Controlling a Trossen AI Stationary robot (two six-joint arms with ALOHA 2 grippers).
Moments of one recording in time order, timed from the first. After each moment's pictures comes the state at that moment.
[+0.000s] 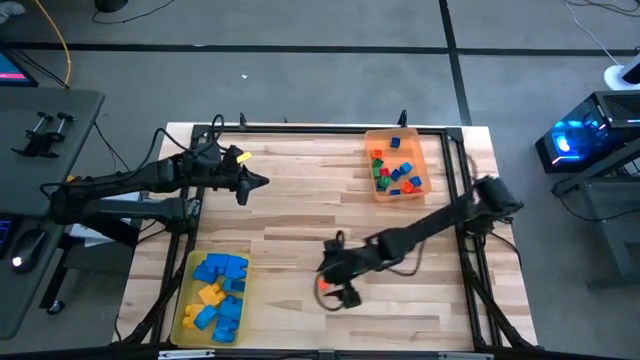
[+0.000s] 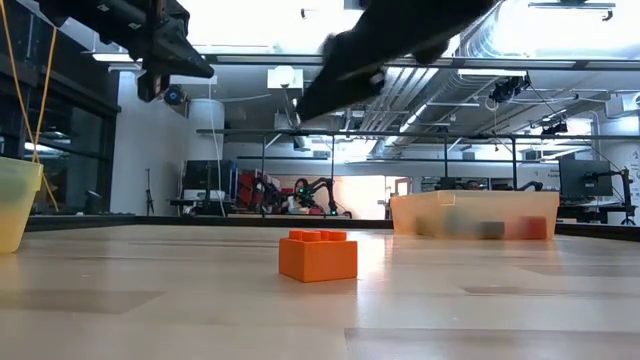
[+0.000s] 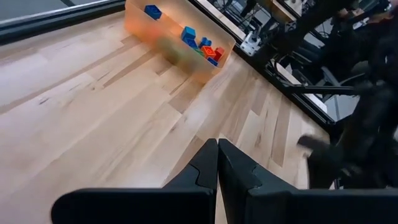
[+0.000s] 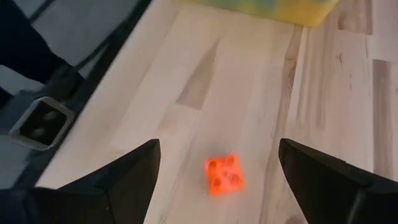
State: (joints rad) left arm 0.28 0.77 0.65 -0.34 0.08 -0.53; right arm 0.39 1.83 1.22 -0.13 -0.02 0.07
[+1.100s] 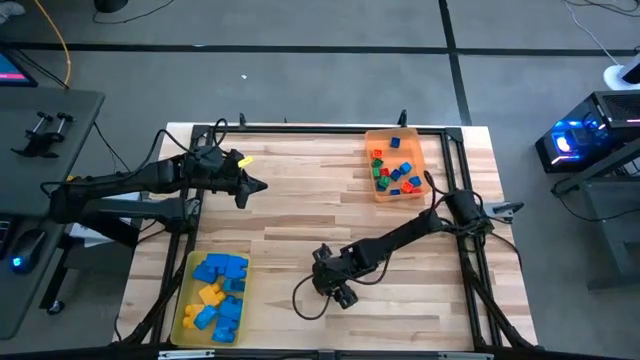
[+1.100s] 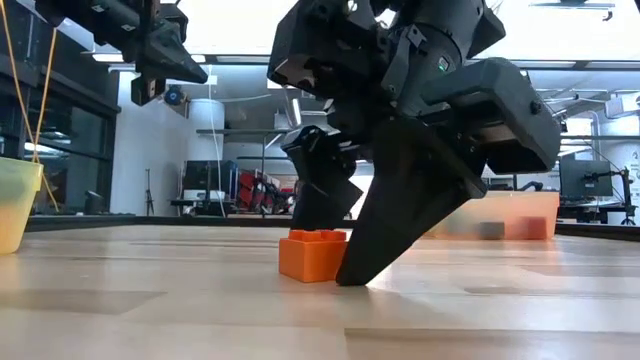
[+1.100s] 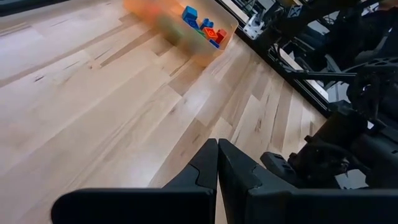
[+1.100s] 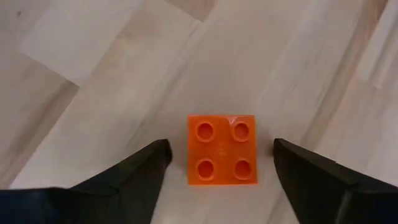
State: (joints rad) left arm 0.26 0.77 0.65 -0.40 0.09 -0.56; right arm 0.35 2.15 1.41 -0.32 -0.05 -0.19
